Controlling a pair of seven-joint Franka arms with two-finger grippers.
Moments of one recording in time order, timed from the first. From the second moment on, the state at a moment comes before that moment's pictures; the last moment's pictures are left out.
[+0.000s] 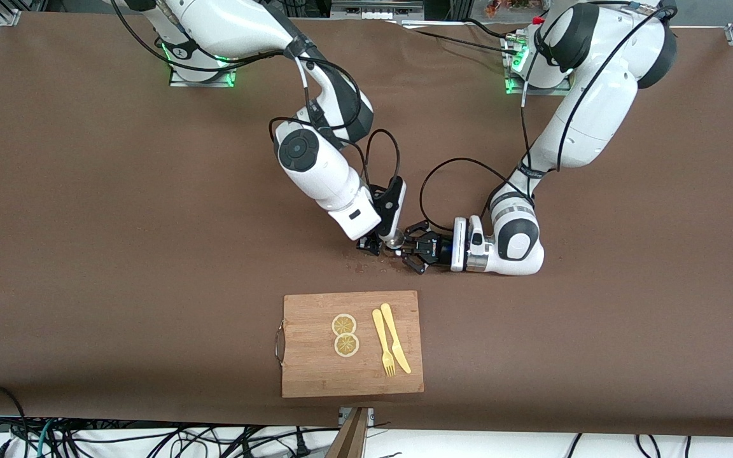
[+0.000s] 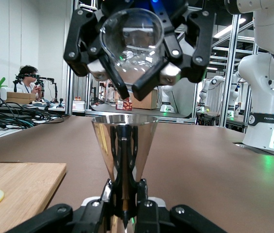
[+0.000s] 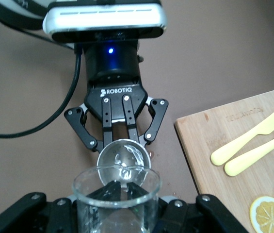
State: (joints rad) left arm -0.16 1.04 -0.19 -1.50 -1.63 1.80 2.48; right arm 0.71 0.74 -0.01 -1.34 0.39 2.42 -0.86
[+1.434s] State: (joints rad) left arm 0.18 0.96 -0.01 -1.55 -1.36 1.47 2.52; right arm 0.27 0.69 -0.03 -1.42 1.06 1.97 -1.89
